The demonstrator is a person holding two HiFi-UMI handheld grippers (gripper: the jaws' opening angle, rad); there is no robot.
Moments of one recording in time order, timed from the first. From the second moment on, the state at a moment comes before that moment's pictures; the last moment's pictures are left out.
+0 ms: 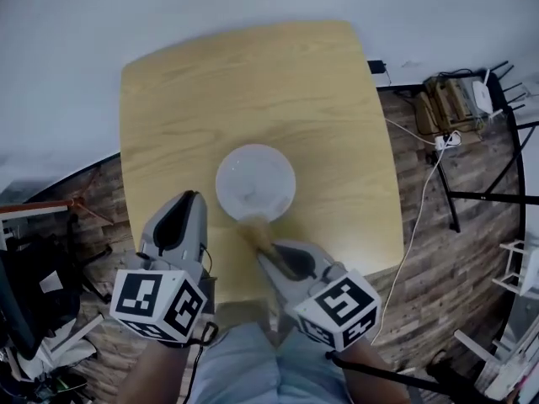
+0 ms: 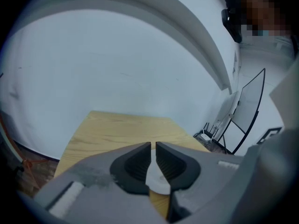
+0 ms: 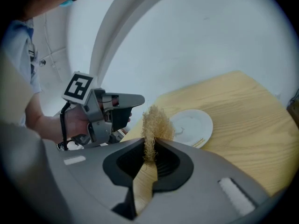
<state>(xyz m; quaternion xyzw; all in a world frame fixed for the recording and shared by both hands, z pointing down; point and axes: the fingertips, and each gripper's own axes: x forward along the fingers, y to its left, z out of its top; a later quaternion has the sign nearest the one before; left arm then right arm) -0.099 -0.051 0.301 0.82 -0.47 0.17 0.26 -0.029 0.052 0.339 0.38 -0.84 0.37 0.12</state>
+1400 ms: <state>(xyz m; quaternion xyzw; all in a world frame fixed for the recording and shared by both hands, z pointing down) -0.131 0.087 0.086 0.84 -0.54 0.00 0.04 -0.038 0.090 0.090 0.51 -0.86 0.02 0.03</state>
